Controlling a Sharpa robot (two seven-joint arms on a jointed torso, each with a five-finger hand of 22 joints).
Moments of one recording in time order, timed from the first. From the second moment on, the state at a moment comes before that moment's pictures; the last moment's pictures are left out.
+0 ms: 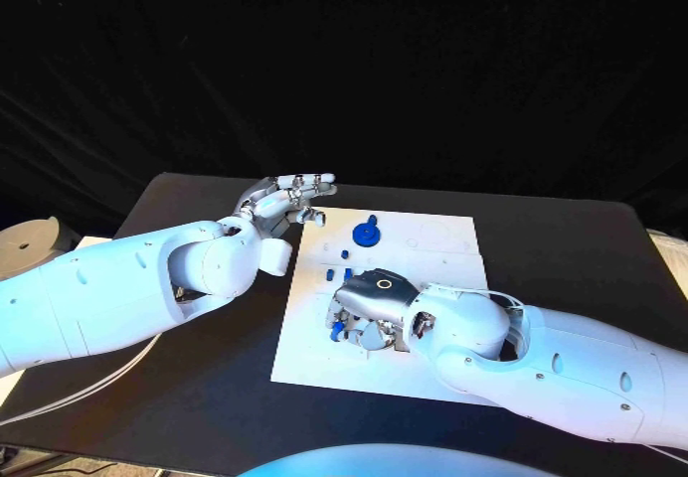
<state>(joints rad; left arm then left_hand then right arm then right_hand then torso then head) 1.17 -0.84 -0.03 1.56 0.15 -0.28 0.39 1.35 -0.13 0.55 -0.05 0.15 1.05 0.18 0.09 0.07 1.13 0.10 0.18 0.07 1.28 0.02 1.16 0.67 0.17 1.31 0.11 0.53 0.85 0.98 -0.66 0.01 1.75 -1.84 -0.13 -0.18 1.46 -0.11 0.46 0.08 0.05 1.19 0.12 0.07 0.10 1.25 0.06 0.08 0.06 1.47 -0.03 1.37 1.30 0.08 1.42 0.08 1.27 1.12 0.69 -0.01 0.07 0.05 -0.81</state>
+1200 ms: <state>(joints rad) 1.17 -0.84 -0.03 1.56 0.15 -0.28 0.38 1.35 -0.13 0.54 -0.05 0.15 1.05 0.18 0.09 0.07 1.12 0.11 0.18 0.07 1.28 0.02 1.16 0.67 0.17 1.31 0.11 0.53 0.85 0.97 -0.66 0.01 1.76 -1.91 -0.09 -0.25 1.36 -0.18 0.37 0.12 0.06 1.03 0.15 0.06 0.07 1.05 0.10 0.06 0.06 1.47 0.01 1.35 1.25 0.08 1.40 0.10 1.22 1.06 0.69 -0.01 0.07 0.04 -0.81</state>
